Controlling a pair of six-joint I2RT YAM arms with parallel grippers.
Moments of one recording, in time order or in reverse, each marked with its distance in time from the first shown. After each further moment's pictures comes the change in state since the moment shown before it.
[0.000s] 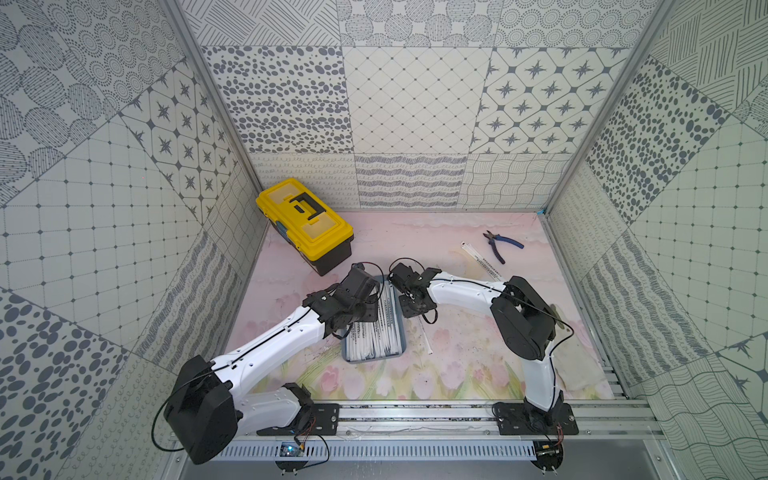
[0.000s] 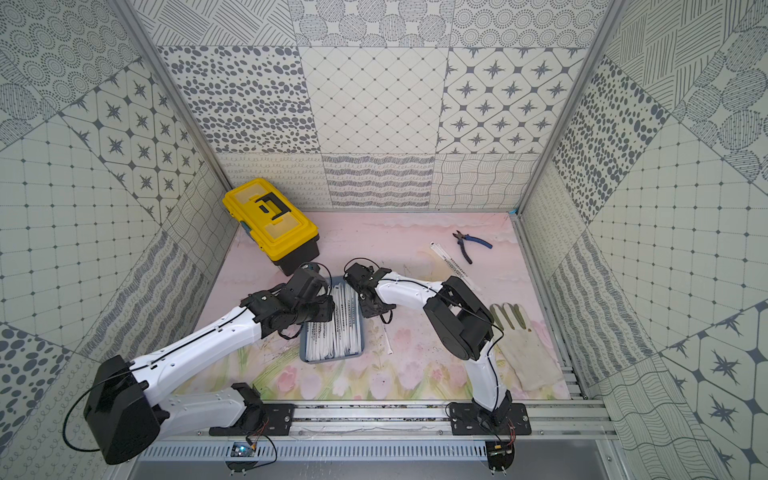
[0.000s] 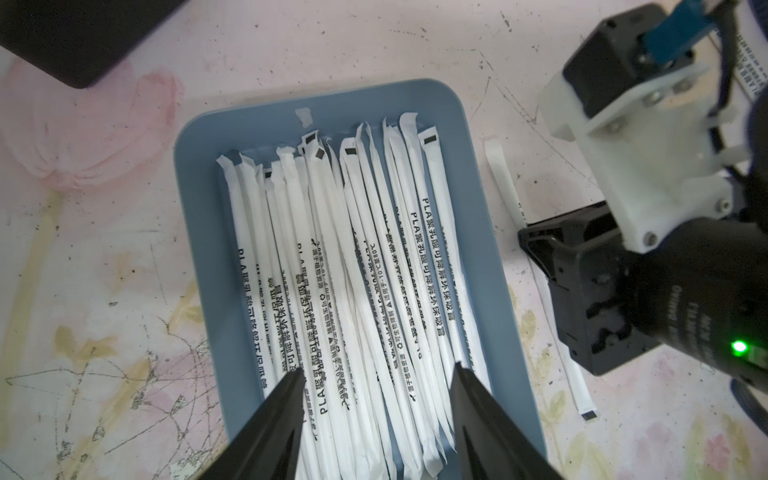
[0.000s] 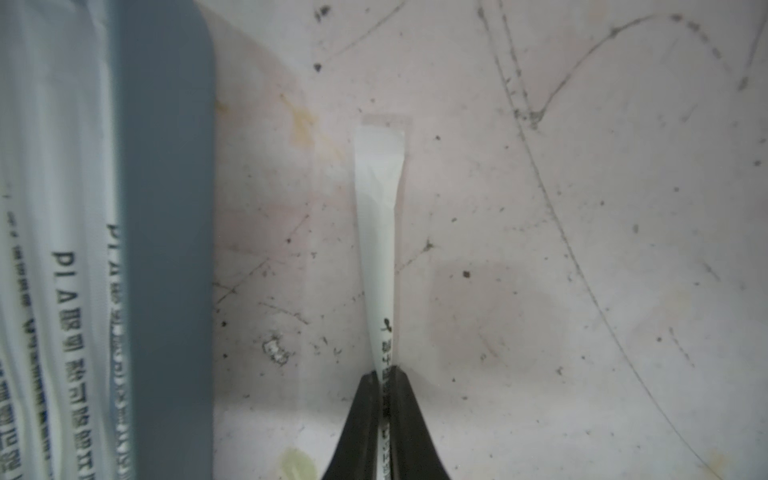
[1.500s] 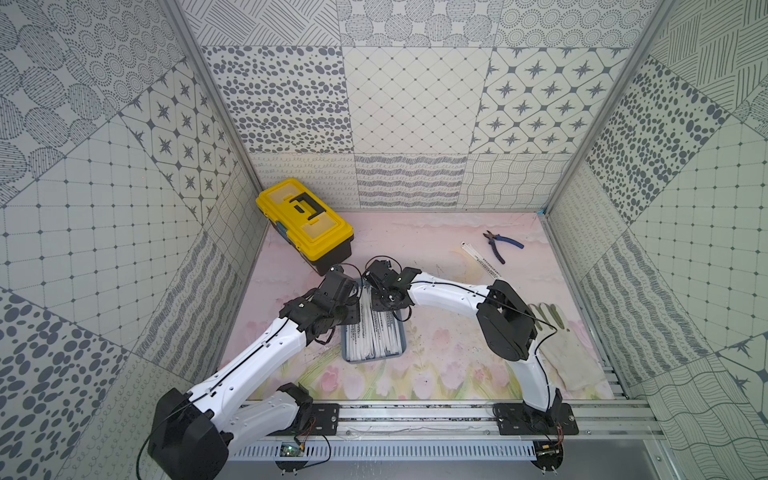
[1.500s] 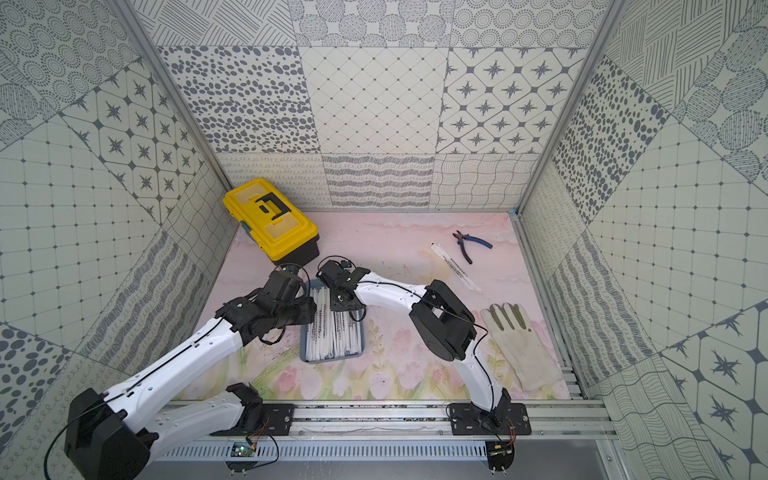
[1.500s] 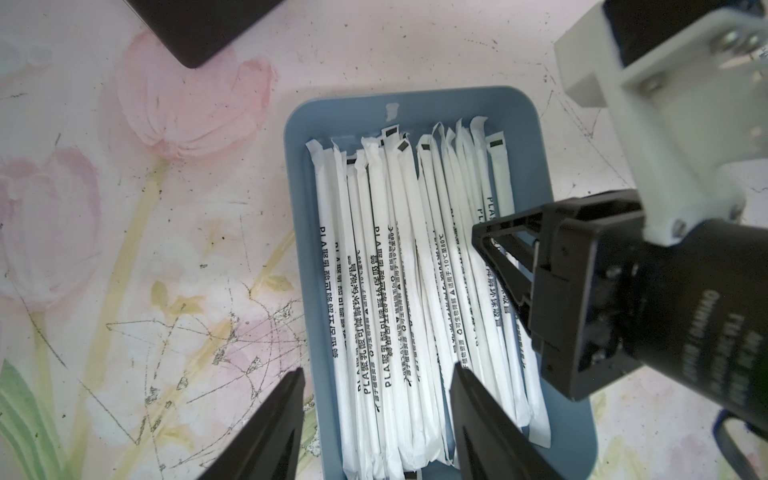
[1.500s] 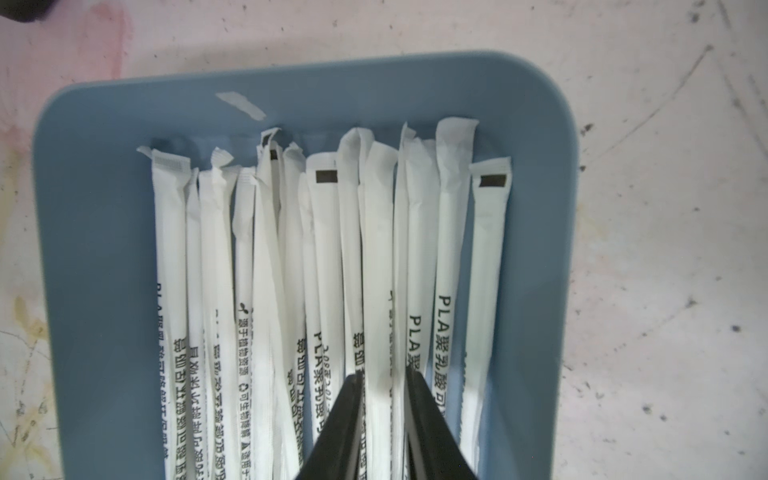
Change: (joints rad) left arm 0.124 -0.137 -0.064 -0.074 0.019 0.040; right arm 0.092 0.113 0.237 0.071 -0.097 0.237
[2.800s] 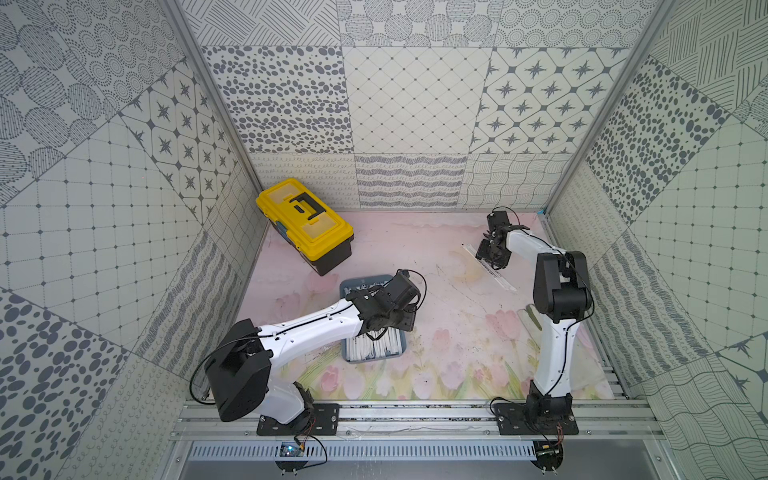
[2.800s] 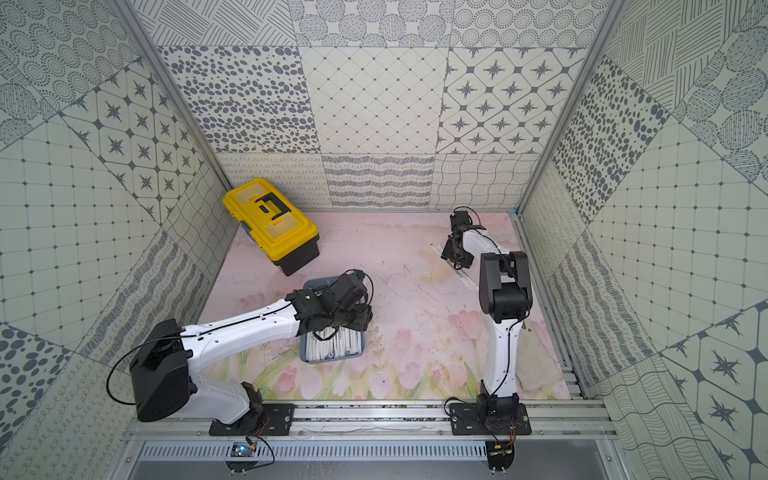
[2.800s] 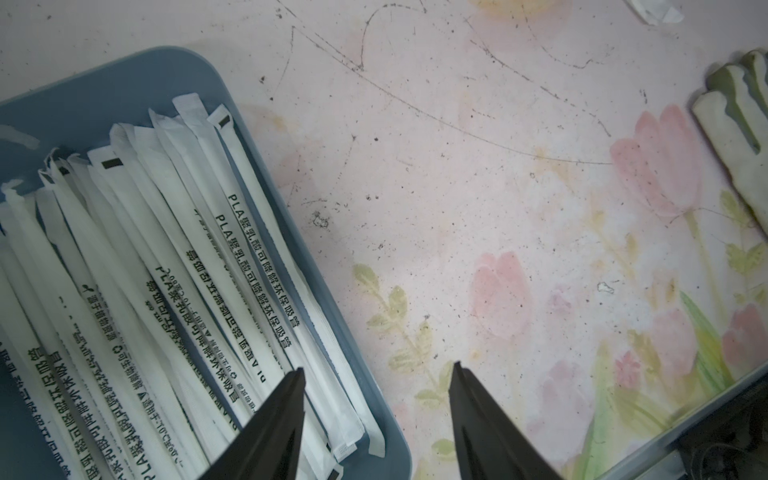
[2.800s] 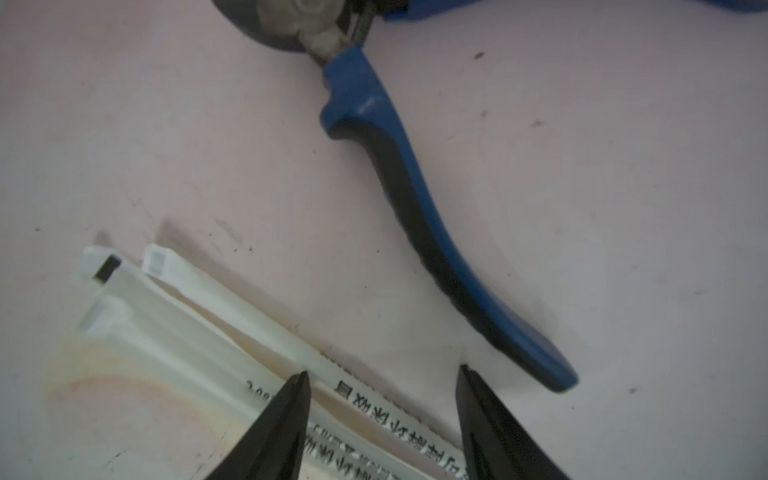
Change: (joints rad) left arm -0.382 0.388 0.211 0.163 0.026 -0.048; right arm -0.867 0.018 -0.046 0.013 -0.061 -0.285
